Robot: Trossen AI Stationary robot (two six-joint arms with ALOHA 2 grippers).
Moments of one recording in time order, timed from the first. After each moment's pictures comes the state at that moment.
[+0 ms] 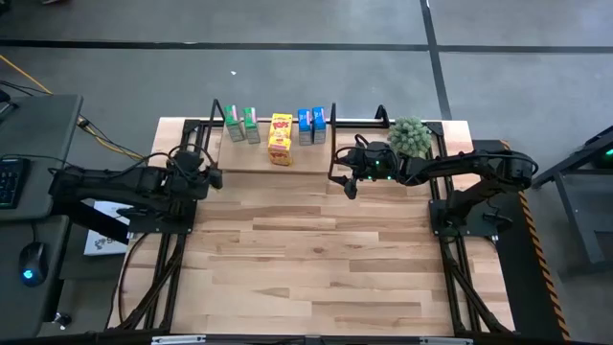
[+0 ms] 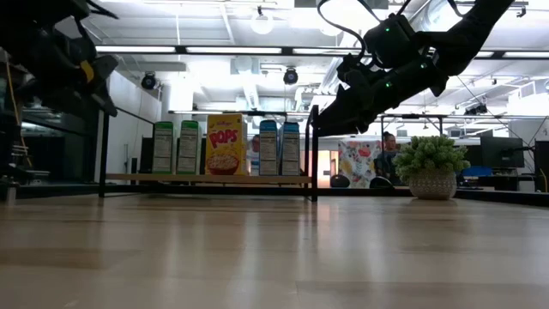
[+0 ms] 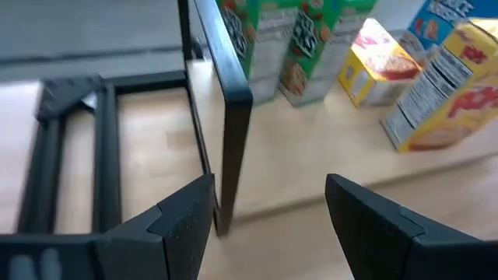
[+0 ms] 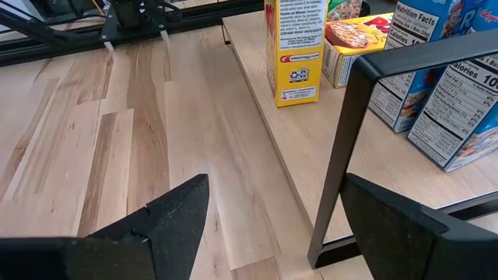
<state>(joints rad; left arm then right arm) -0.03 0.53 0.48 -1.00 -0.91 -1.10 -0.33 1.45 0.61 0.41 -0.12 0.03</state>
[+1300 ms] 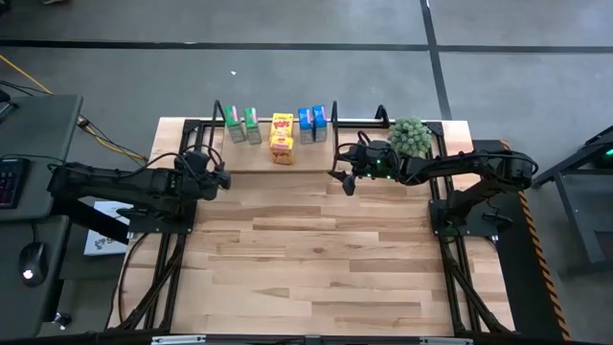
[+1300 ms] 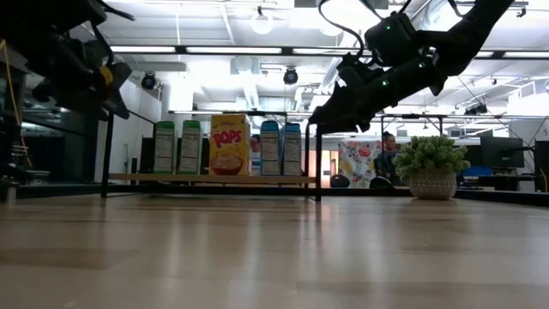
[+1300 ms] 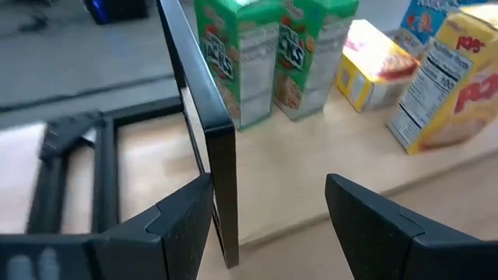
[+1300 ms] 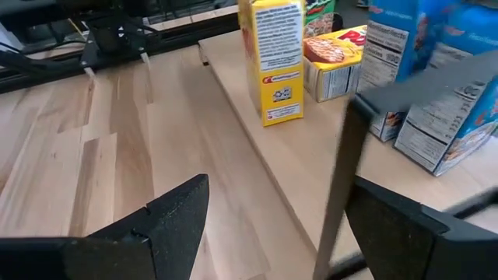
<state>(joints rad) -0.03 0.66 0.47 -0.84 -0.97 -0.96 -0.33 1.45 0.61 0.45 -0.06 0.09</state>
